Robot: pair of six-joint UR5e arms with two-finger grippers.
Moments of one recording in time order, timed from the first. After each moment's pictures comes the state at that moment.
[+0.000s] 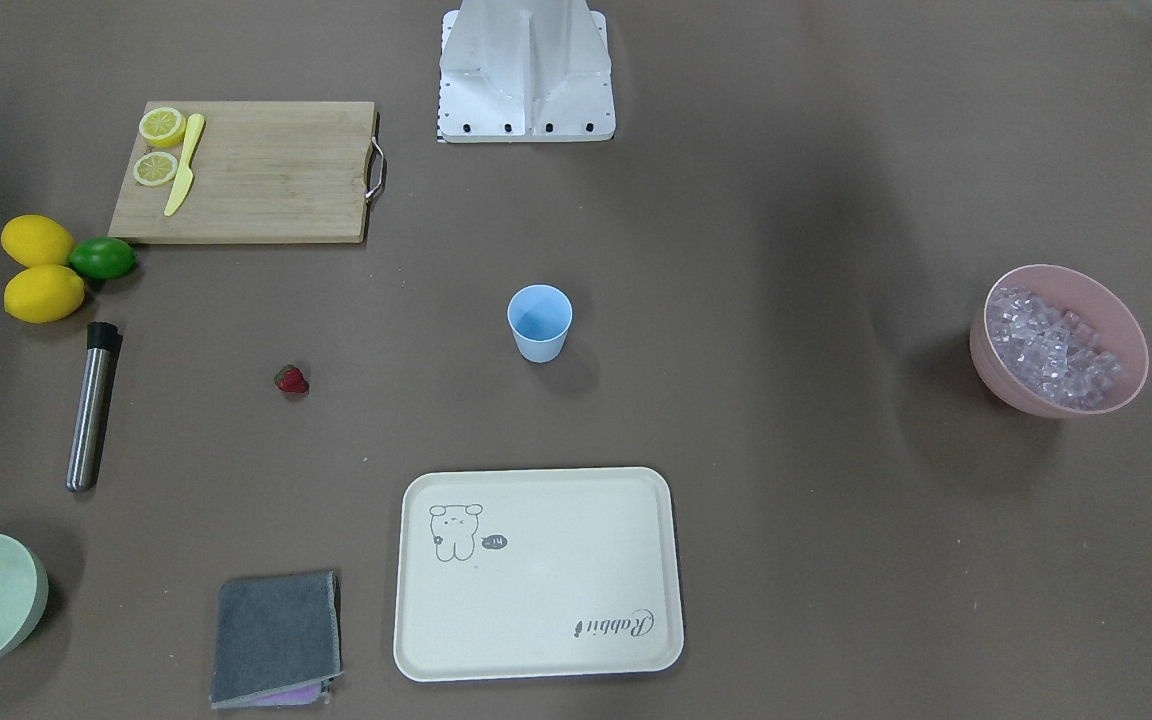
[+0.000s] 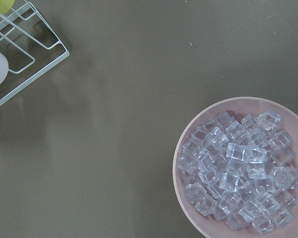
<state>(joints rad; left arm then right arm) -1.49 -1.49 -1.82 -1.71 -2.33 -0.06 1.59 -1.67 1.86 -1.73 2.37 -0.17</state>
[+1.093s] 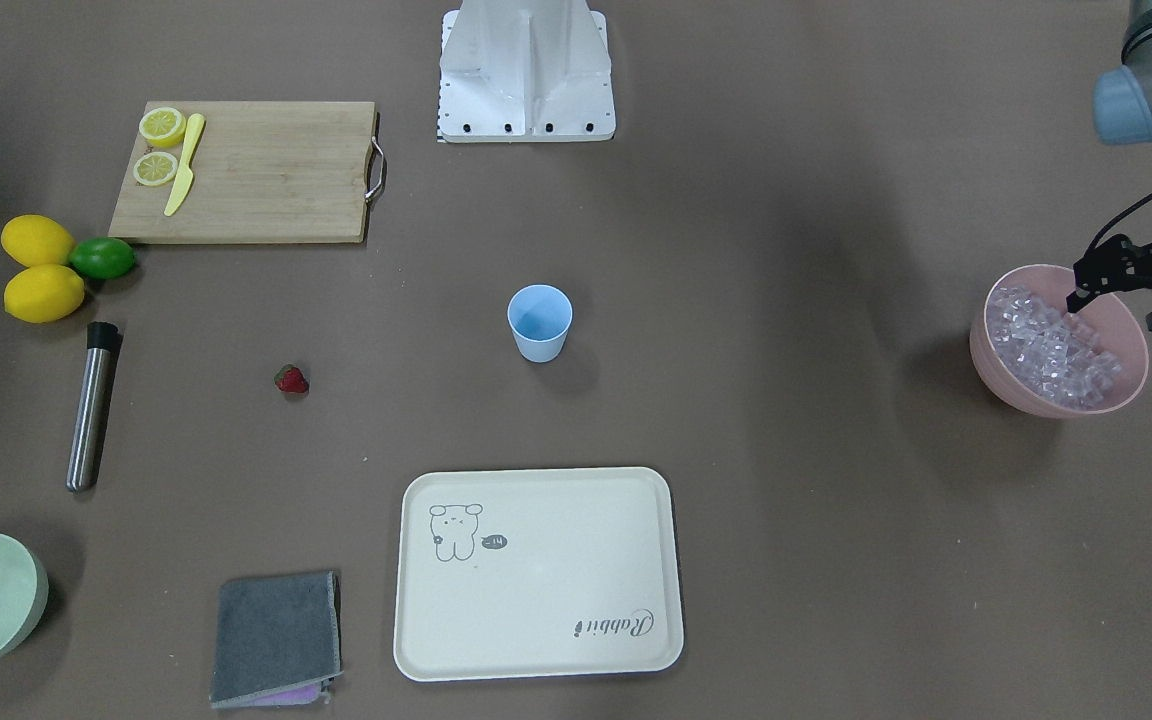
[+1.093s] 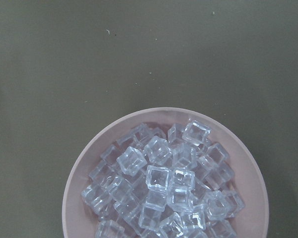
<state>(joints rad) -1.23 -1.61 -1.68 -1.89 -2.32 -0.28 1.57 -1.69 1.86 -1.71 2.37 -0.17</state>
